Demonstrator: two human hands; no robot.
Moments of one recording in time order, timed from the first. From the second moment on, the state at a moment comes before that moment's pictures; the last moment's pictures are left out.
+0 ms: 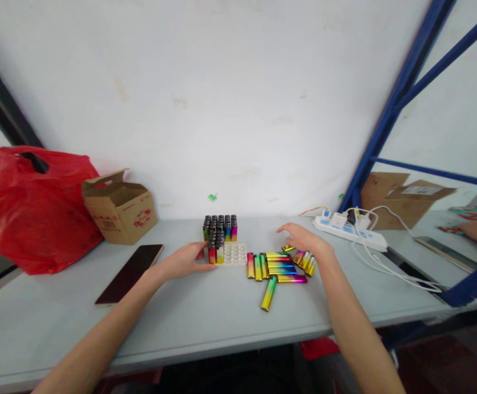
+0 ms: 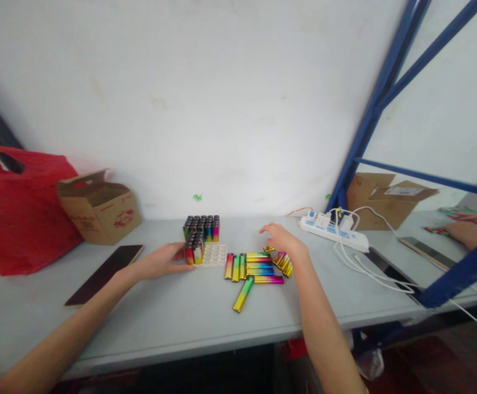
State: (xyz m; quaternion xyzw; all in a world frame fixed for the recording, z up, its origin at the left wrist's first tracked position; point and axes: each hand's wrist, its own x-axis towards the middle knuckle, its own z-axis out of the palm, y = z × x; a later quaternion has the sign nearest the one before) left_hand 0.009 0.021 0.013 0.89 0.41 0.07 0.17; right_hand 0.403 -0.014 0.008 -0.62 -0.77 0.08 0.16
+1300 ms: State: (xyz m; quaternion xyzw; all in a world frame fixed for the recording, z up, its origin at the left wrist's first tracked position) left_hand 0.004 0.022 0.008 0.88 0.41 0.12 0.20; right_hand 0.325 -0.003 0.001 -0.41 -0.55 0.50 0.53
